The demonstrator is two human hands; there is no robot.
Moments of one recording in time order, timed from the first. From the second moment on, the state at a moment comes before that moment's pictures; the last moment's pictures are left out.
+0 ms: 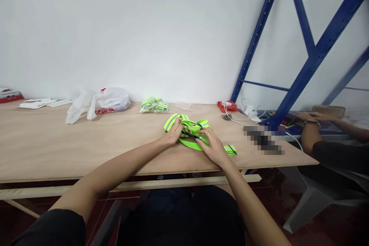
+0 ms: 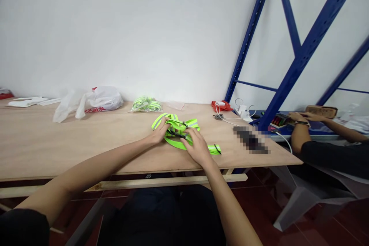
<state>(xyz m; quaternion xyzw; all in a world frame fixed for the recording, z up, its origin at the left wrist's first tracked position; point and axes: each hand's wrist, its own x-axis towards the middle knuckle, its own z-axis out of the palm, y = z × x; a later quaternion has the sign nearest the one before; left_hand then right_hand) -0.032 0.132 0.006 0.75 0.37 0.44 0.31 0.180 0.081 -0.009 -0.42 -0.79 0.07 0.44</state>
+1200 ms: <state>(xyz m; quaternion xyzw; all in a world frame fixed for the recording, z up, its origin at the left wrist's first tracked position) -0.035 0.141 0.020 0.76 0.36 0.51 0.20 0.192 0.081 -0.005 -0.47 -0.71 0.29 0.43</state>
